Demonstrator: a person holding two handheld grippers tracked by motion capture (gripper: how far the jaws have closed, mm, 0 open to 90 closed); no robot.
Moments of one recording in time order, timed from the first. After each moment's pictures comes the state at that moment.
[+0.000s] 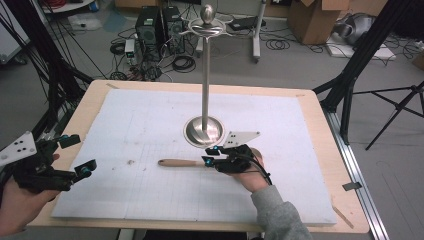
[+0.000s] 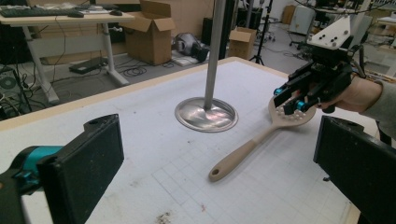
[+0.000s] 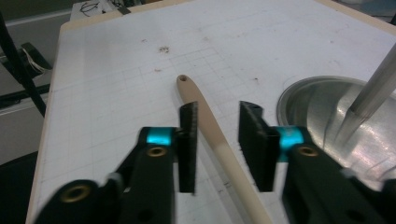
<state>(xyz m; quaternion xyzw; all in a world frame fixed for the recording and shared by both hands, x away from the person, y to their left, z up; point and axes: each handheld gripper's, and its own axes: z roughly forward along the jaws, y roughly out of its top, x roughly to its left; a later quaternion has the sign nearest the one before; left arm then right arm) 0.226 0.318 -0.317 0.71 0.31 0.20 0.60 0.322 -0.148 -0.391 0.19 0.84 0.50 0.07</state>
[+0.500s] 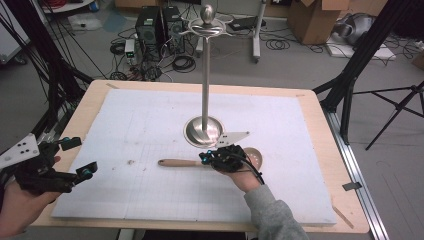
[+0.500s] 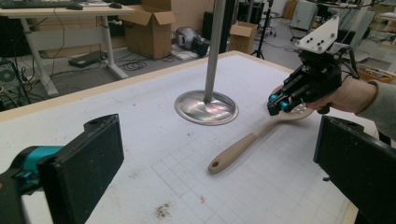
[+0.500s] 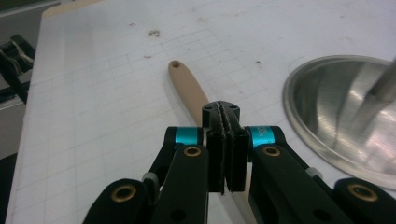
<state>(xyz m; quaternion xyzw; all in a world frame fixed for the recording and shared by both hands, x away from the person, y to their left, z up) 0.225 0.318 -0.323 0.71 0.32 0.20 0.59 0.330 -0.131 -0.407 0.21 0.85 0.47 0.06</state>
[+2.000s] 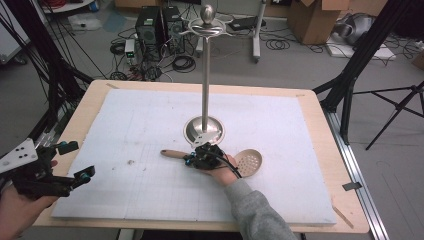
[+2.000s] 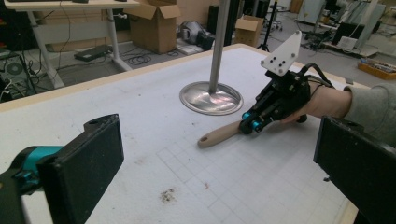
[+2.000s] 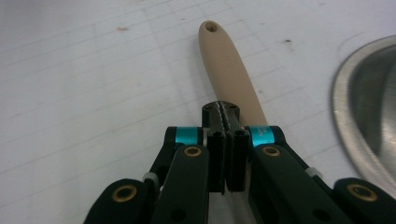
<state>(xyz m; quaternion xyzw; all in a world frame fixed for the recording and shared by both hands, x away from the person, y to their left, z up) 0.219 0.323 -0.329 0.72 0.32 0.20 0.58 0.359 -0.075 -0.447 0.20 0.88 0.42 0.05</state>
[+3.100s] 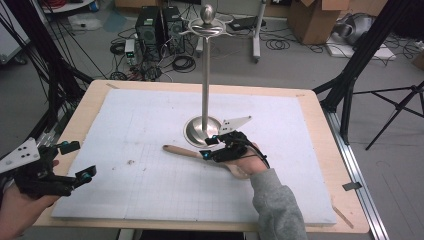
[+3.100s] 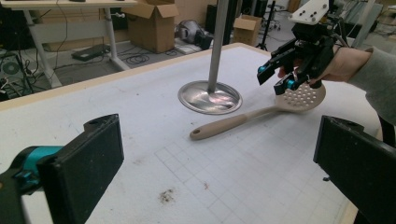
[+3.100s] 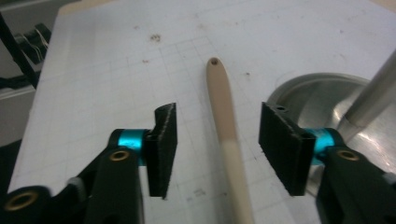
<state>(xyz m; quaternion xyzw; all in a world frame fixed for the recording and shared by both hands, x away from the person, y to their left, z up) 0.221 0.322 -0.331 0.72 0.32 0.20 0.58 0.365 -0.141 -0.390 0.17 0.86 0.47 0.04</state>
